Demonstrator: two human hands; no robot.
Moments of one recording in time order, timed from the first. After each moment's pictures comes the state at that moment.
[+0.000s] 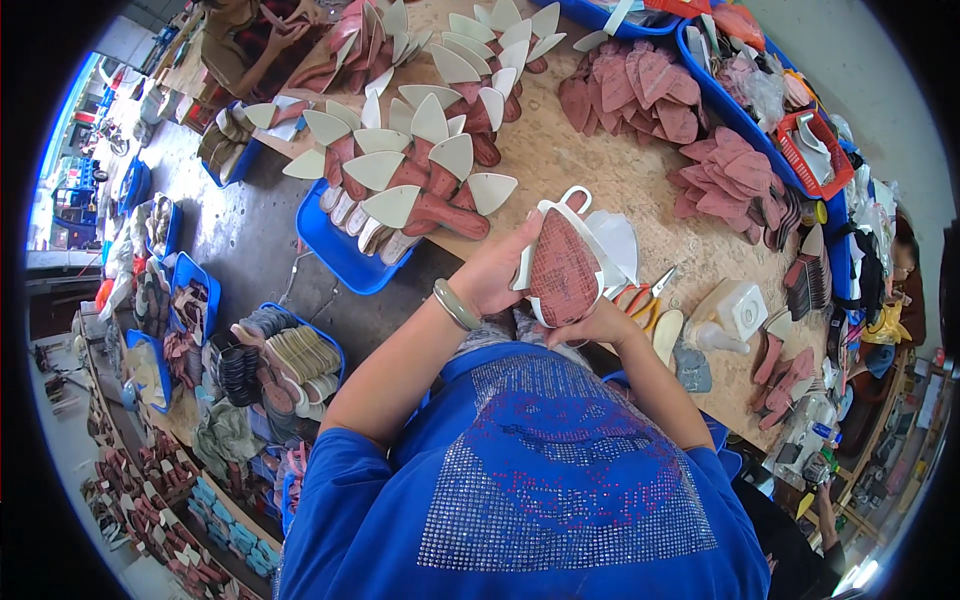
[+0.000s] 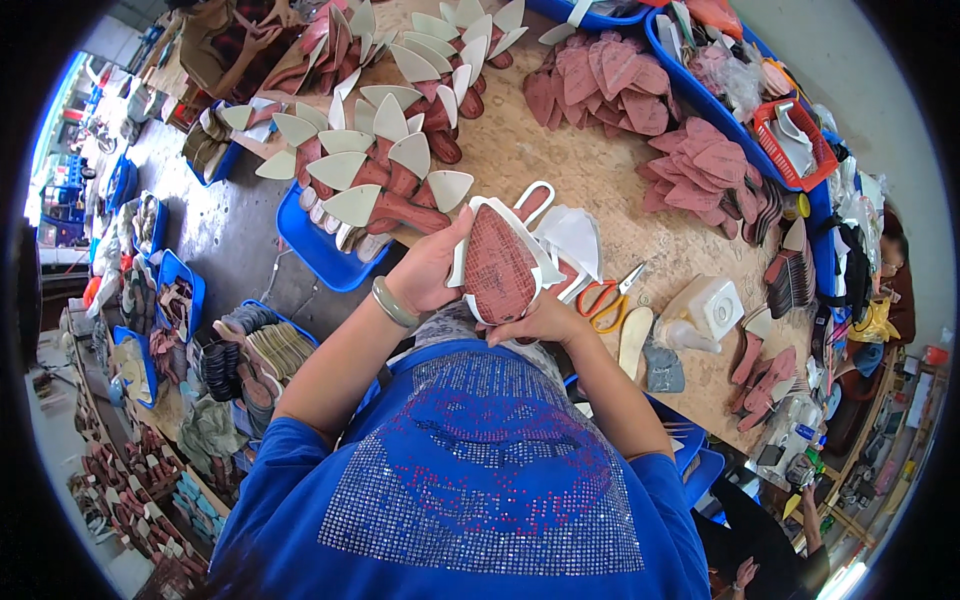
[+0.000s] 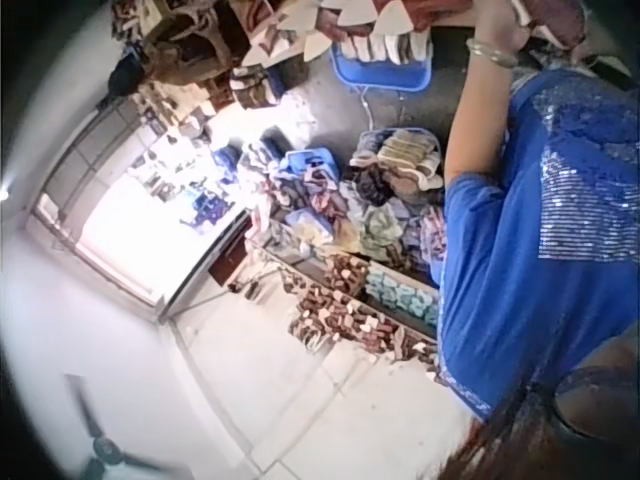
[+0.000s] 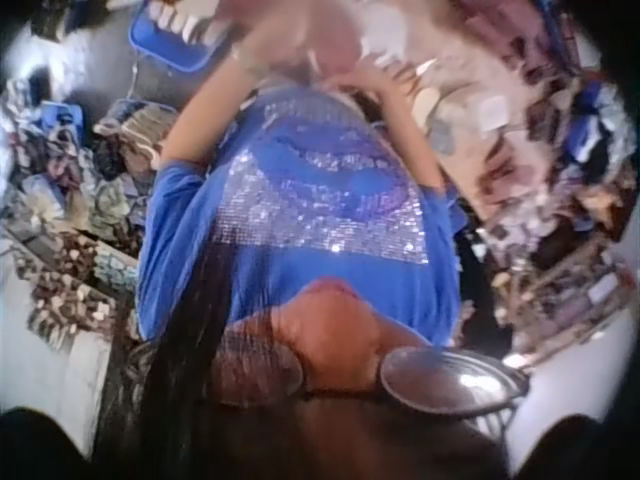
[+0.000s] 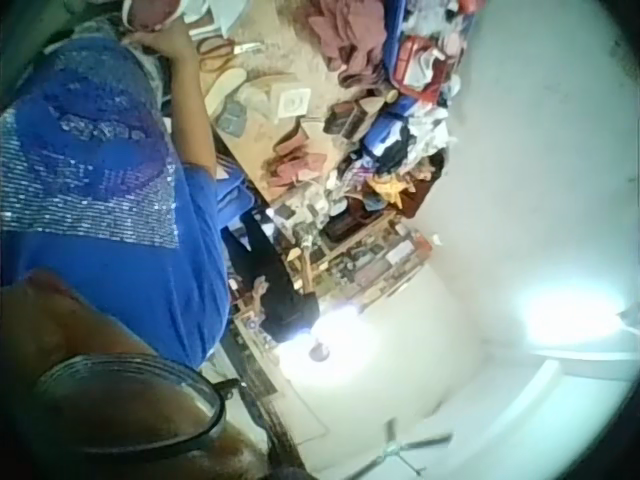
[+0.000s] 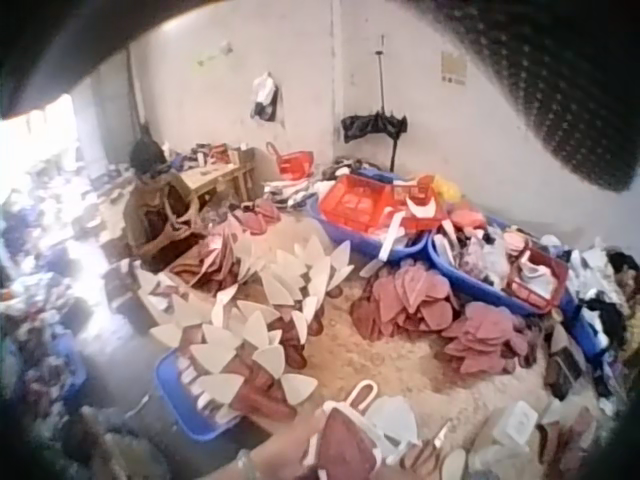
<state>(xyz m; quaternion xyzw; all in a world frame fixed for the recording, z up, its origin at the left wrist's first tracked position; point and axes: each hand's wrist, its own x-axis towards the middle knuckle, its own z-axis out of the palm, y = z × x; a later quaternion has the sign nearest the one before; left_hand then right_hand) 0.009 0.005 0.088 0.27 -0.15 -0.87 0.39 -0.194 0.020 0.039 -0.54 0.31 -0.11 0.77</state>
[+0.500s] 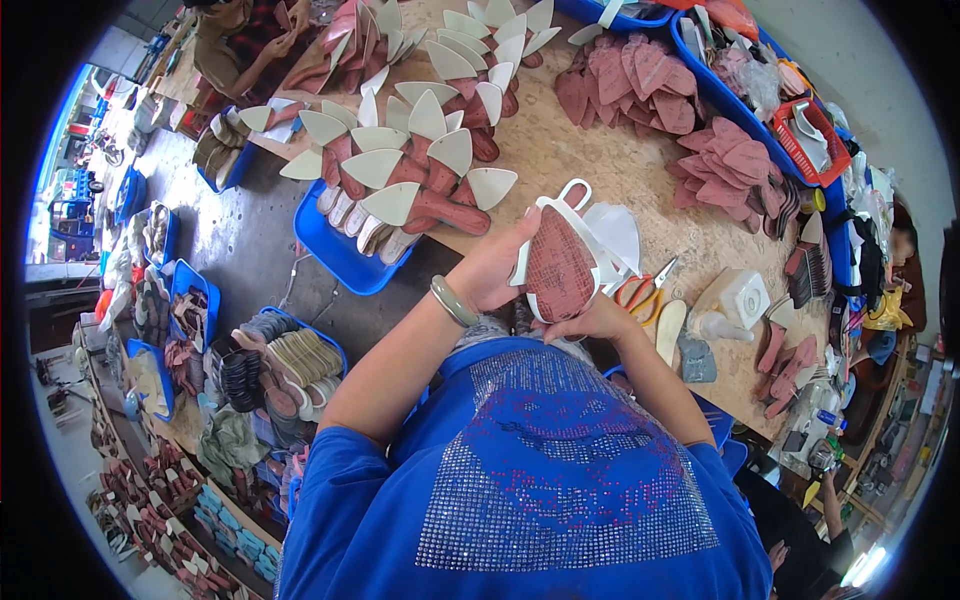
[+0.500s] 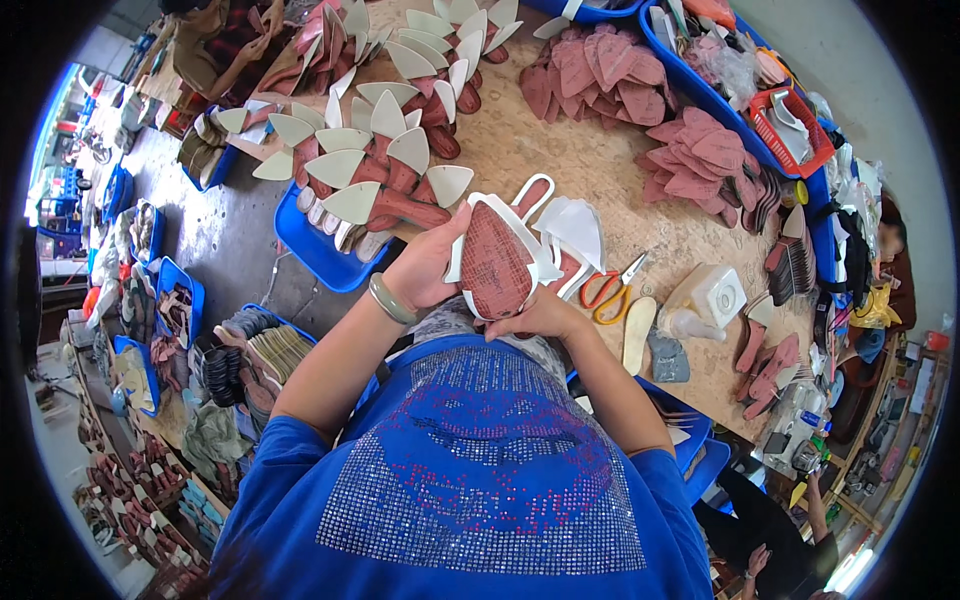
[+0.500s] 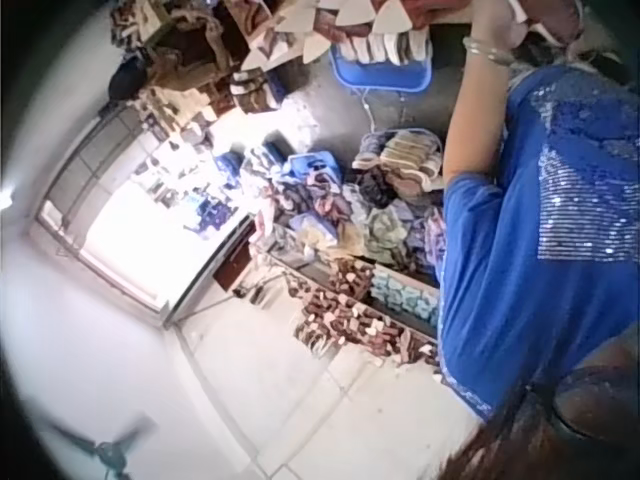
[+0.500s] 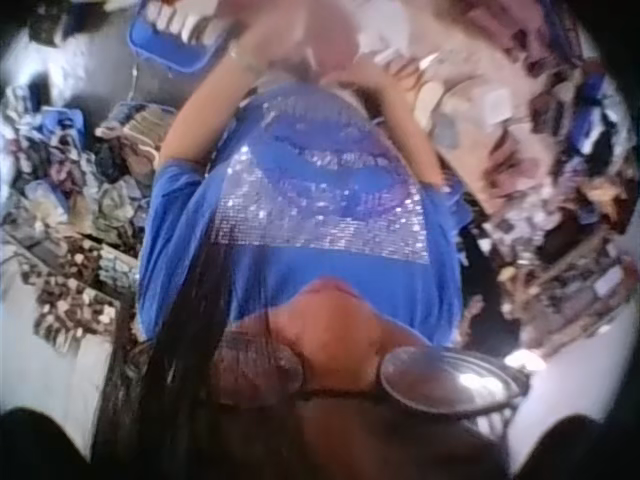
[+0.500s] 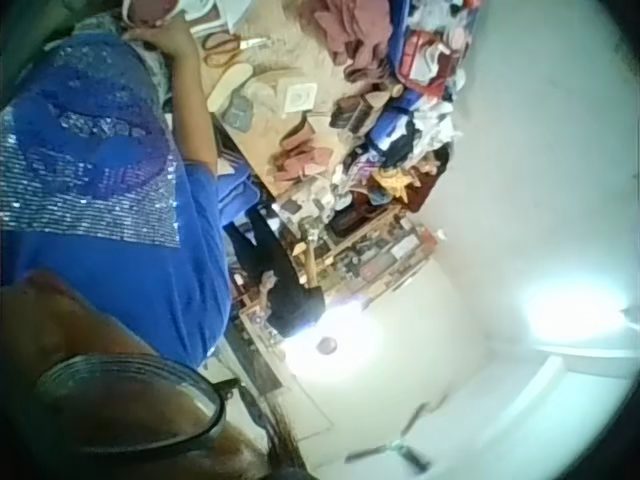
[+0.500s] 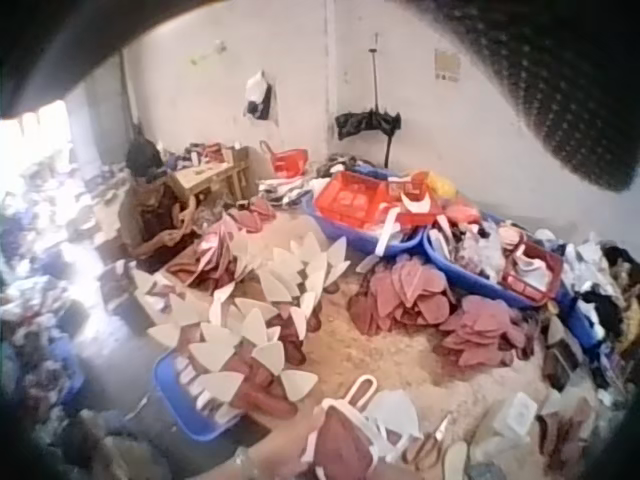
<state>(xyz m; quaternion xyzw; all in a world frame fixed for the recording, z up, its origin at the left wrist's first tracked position) 0.018 0.007 0.082 0.28 -0.14 -0.87 0.38 -0.187 0.029 0.030 -0.54 0.34 -0.10 0.76</state>
